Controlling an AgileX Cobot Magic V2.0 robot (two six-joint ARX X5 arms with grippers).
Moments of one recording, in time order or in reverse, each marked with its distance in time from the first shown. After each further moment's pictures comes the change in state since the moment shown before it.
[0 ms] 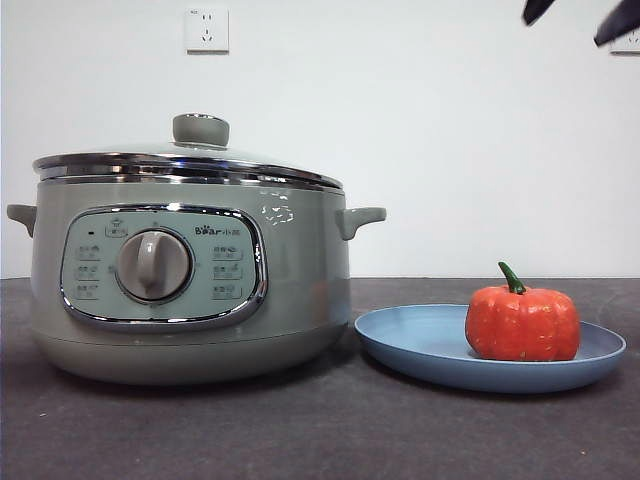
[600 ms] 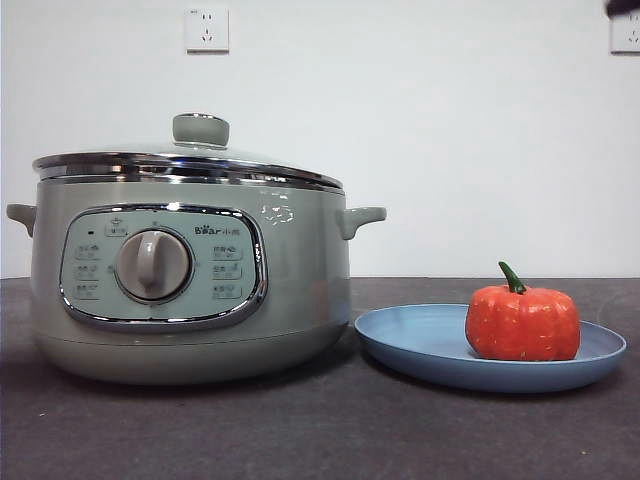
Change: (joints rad) left arm 0.000 -0.439 -0.420 0.051 -0.078 0.020; right arm 0.000 -0.360 -0.363 0.251 0.001 0.012
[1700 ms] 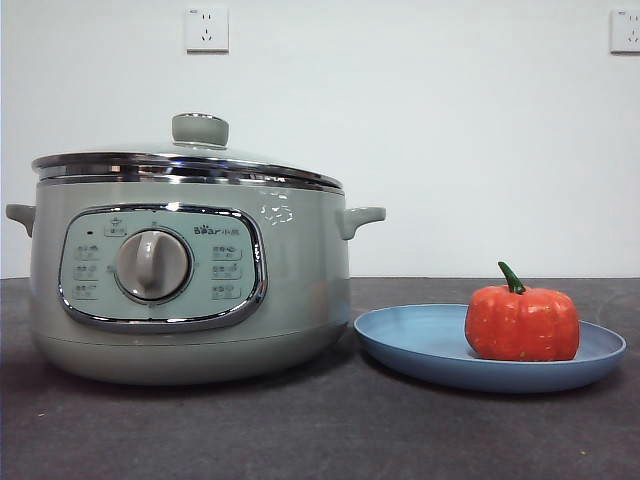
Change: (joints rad) left arm 0.014 -0.069 -0.012 -0.195 0.004 -0.016; right arm -0.001 -0.002 -0.008 -0.205 0.181 0.254
